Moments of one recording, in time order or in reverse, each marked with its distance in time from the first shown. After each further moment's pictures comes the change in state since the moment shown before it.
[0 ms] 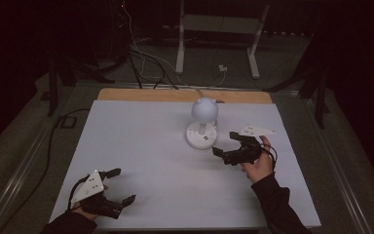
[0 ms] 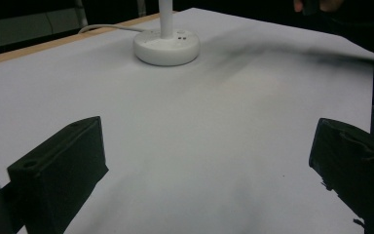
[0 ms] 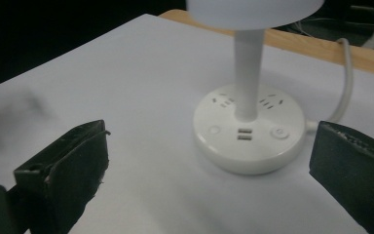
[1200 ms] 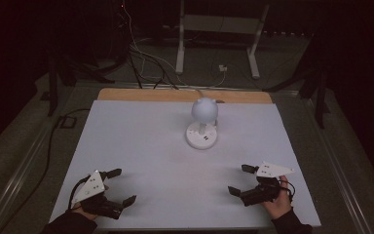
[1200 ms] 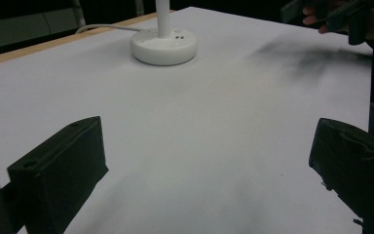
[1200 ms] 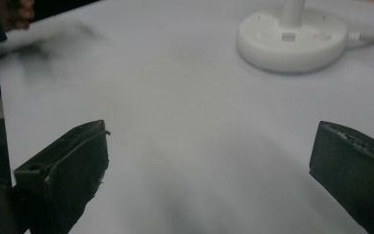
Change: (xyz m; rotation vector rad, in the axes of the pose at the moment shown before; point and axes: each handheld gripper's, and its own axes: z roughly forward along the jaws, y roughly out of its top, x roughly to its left) left arm -0.001 0.001 0.001 0.005 -0.005 0.011; right arm 0.018 -0.089 -0.058 0.044 0.090 -0.078
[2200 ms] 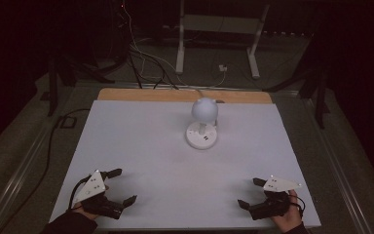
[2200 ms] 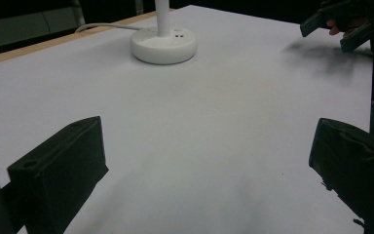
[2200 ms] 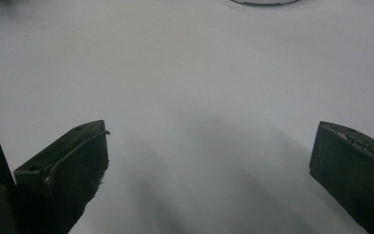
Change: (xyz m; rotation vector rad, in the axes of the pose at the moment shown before) left arm 0.000 0.000 0.001 0.004 -0.002 0.004; right arm 0.009 -0.033 -0.022 0.109 -0.100 0.013
